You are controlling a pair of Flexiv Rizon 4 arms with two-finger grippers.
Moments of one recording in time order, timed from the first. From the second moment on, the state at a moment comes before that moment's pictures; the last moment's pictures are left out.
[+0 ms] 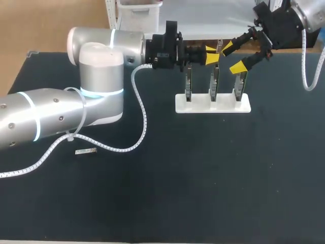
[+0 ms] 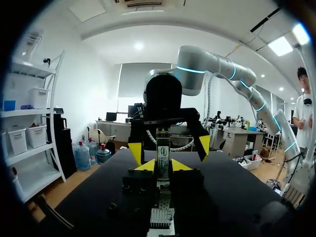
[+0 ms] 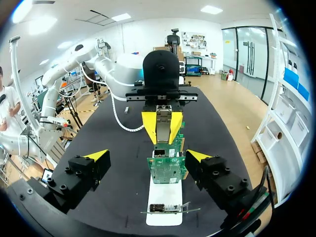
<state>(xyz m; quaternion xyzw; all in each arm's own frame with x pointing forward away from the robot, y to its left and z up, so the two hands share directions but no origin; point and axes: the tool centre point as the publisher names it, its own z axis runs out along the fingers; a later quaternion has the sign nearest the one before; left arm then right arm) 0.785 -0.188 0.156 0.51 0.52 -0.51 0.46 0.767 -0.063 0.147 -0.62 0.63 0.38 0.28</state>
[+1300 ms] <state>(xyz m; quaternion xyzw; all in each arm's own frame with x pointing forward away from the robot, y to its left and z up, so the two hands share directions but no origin) 0.782 -0.191 0.153 0.51 0.53 -0.50 0.46 0.767 -0.063 0.147 -0.62 0.63 0.38 0.28</state>
